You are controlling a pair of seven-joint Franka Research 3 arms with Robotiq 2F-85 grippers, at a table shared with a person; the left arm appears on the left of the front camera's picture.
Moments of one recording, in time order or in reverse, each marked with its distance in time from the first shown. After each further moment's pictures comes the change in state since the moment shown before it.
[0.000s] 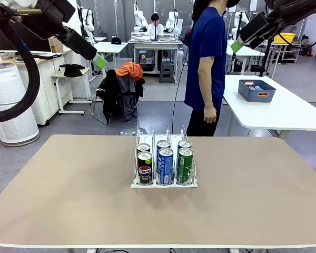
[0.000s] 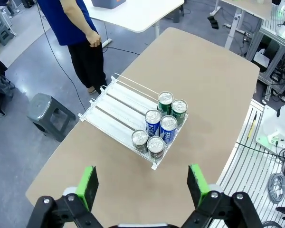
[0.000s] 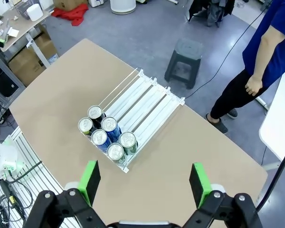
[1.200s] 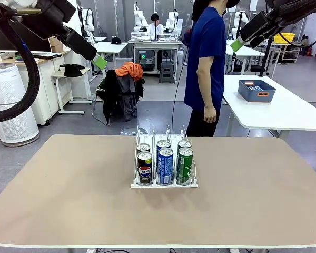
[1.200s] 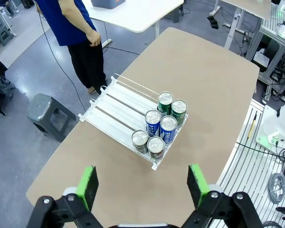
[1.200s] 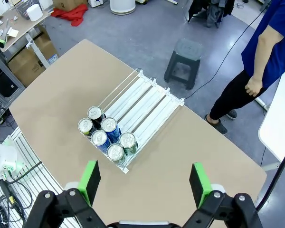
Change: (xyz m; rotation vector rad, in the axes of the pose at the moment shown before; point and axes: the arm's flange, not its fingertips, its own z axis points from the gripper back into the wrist) left arm 0.001 0.000 0.001 0.003 -0.002 0.001; right arm 0.000 0.003 0.005 -0.002 -0.010 0.004
